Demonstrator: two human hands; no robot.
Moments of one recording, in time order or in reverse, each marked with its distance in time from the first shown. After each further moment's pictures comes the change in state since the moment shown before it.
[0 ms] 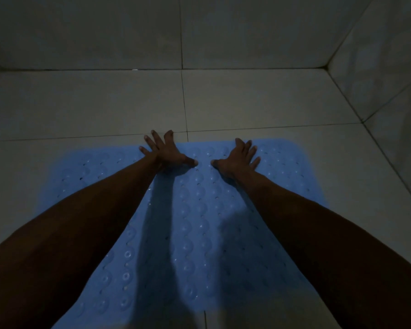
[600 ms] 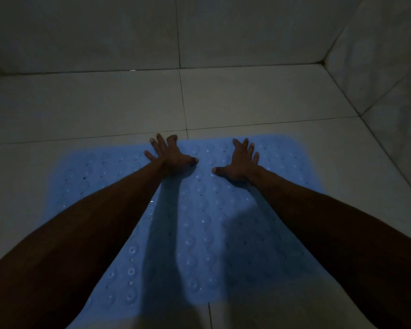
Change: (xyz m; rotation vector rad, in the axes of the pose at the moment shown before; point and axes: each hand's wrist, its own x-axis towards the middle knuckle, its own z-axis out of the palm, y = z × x) left_hand -0.015 0.008 0.017 -0.073 0.081 0.007; right_hand -0.007 0.024 -0.013 -0.148 -0.133 -0.178
